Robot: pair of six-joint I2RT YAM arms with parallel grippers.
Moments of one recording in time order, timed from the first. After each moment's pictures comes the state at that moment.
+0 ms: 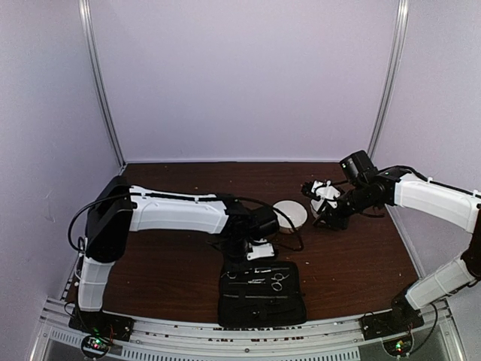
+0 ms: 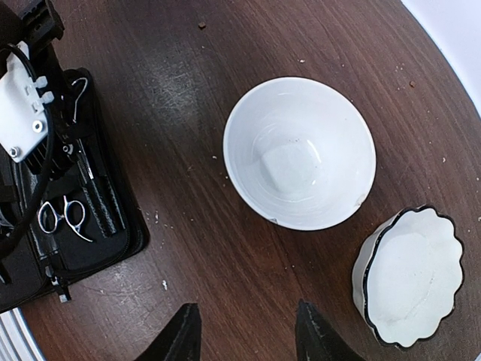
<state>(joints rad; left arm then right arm) -1.14 2.16 1.69 -1.00 -0.10 0.28 0.47 1.36 1.00 -0.61 -0.29 -0.57</state>
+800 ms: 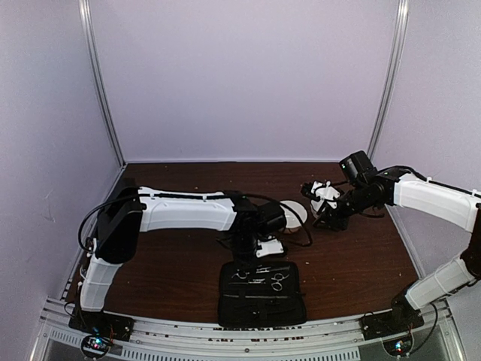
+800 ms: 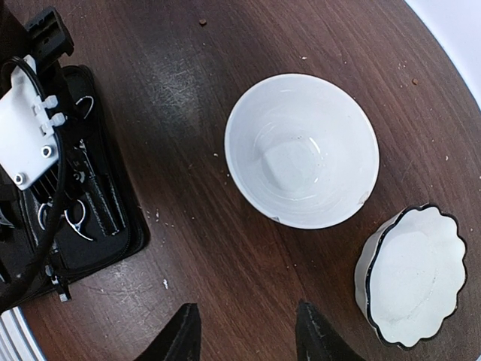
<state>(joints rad) -1.14 2.24 1.81 -1.02 -0.01 0.27 0.47 1.37 1.00 -0.61 -0.29 -0.57</state>
